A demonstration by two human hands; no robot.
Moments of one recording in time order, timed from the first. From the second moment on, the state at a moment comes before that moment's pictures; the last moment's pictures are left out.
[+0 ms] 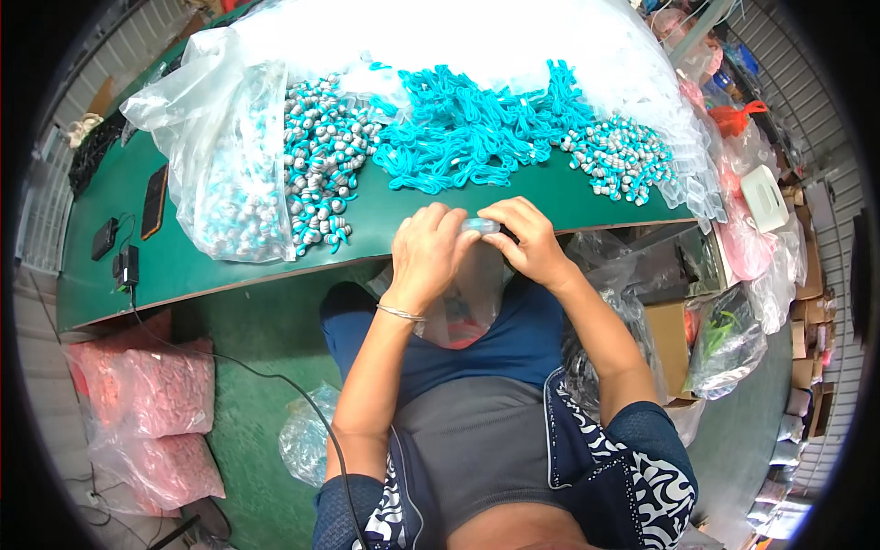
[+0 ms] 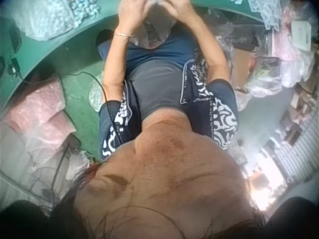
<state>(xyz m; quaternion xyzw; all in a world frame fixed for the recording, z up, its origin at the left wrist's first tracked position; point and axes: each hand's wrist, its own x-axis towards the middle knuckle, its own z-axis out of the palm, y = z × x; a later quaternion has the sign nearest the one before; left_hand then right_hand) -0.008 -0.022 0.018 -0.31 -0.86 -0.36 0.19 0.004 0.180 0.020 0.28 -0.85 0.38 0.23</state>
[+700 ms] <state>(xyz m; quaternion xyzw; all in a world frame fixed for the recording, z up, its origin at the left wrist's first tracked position) 0.029 -0.016 0.016 -0.36 -0.85 -0.31 0.23 -0.133 0.205 0.072 0.10 -0.89 0.15 0.41</state>
